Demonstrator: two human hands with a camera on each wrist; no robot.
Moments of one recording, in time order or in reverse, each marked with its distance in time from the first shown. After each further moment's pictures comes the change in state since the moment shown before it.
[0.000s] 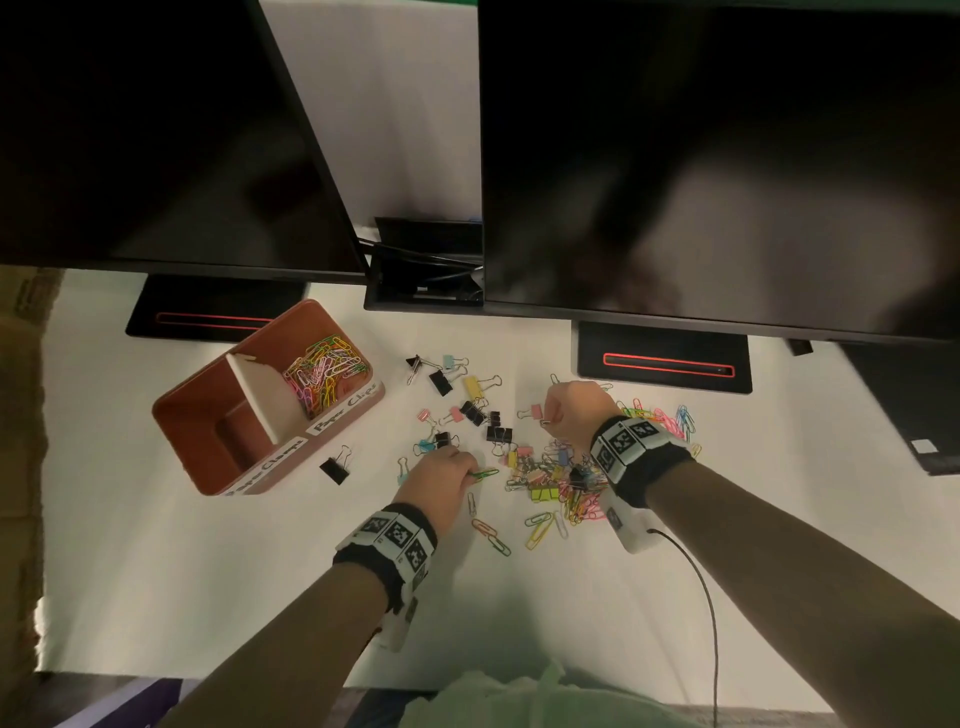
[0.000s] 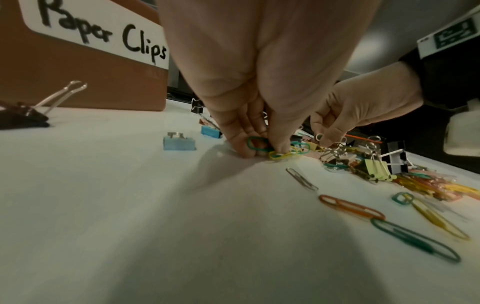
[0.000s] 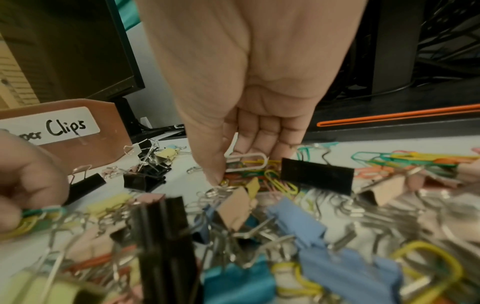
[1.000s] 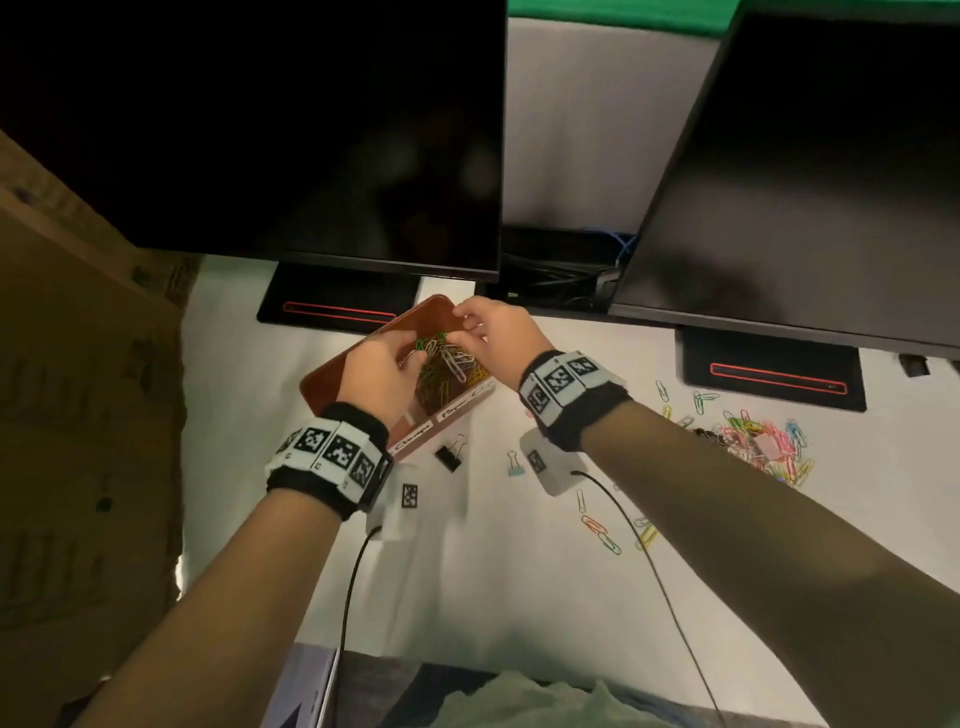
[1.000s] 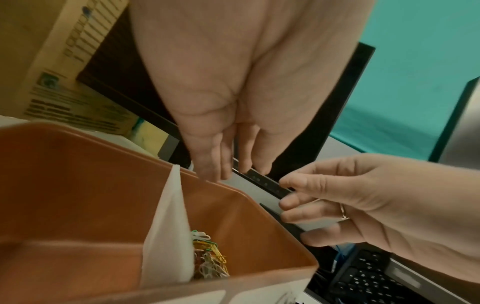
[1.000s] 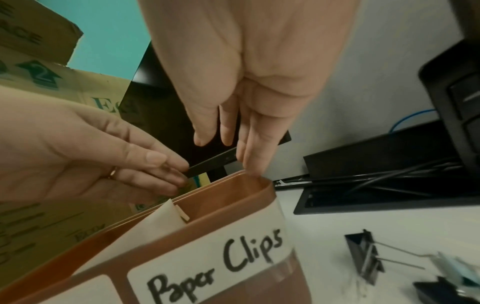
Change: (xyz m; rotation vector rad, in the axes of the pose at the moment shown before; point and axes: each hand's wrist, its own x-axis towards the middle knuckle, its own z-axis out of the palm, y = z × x) left_hand -0.029 -0.089 -0.179 -0.310 0.428 -0.339; right_hand 0.012 -0.236 -0.025 0.350 0.204 -0.362
